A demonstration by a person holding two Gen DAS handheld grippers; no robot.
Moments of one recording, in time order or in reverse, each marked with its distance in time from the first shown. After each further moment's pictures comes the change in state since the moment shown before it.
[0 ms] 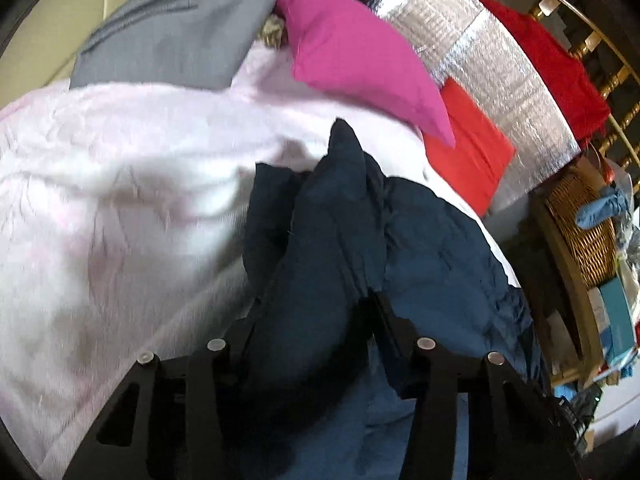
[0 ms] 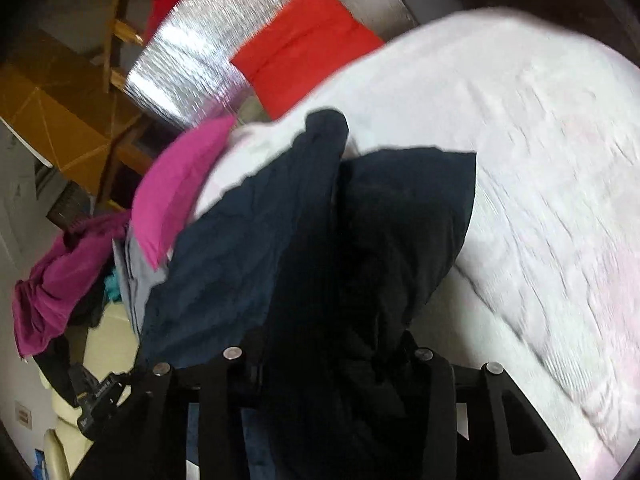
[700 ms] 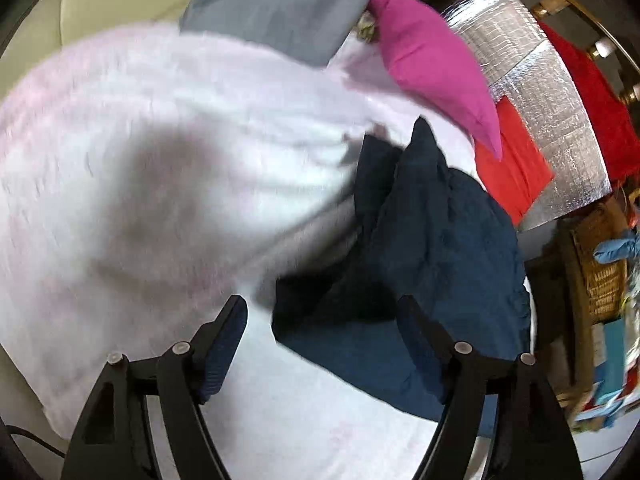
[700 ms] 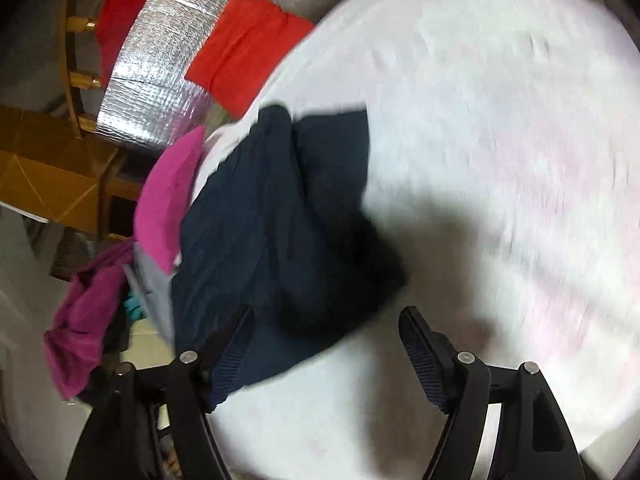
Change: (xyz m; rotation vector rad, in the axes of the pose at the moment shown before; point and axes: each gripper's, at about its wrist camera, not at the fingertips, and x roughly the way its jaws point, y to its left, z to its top) left arm -0.077 0.074 -0.048 -0.215 0.099 0.082; right arm -0.077 -0.043 -0.065 0.307 0.181 0.060
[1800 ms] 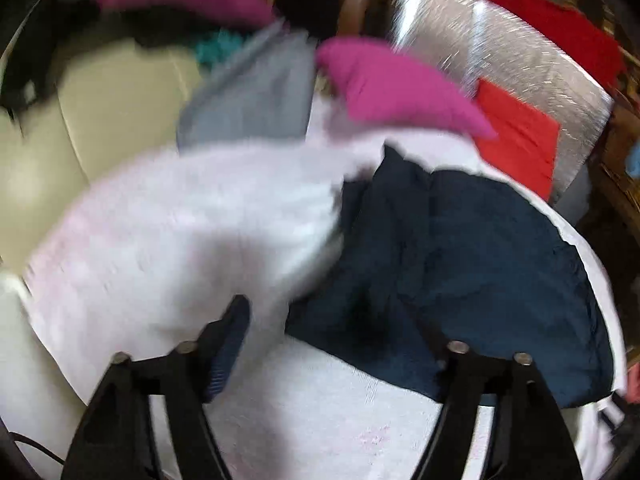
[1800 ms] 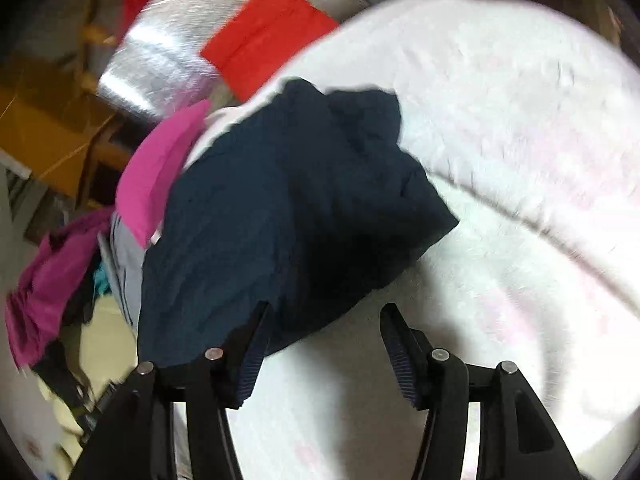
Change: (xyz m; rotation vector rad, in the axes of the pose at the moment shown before) left arm -0.050 -0.061 -0.057 0.404 -0.340 0.268; right arm 0.007 0.055 -0.025 -0.287 -0.145 -0.171
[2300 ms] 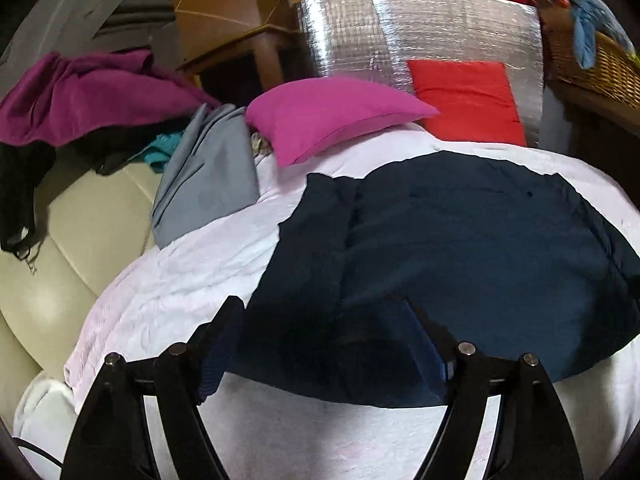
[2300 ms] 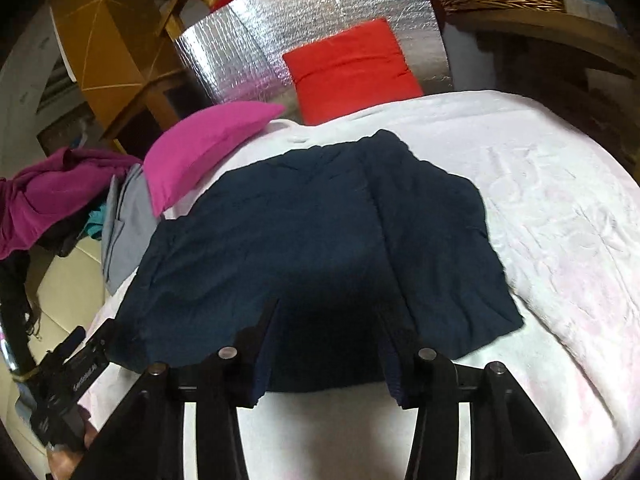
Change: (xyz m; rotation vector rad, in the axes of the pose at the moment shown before) left arm 0.001 -0.096 -0.014 0.344 -0.116 0.084; right arm 0.035 0.074 0.005 -0.297 -0.095 -0.077
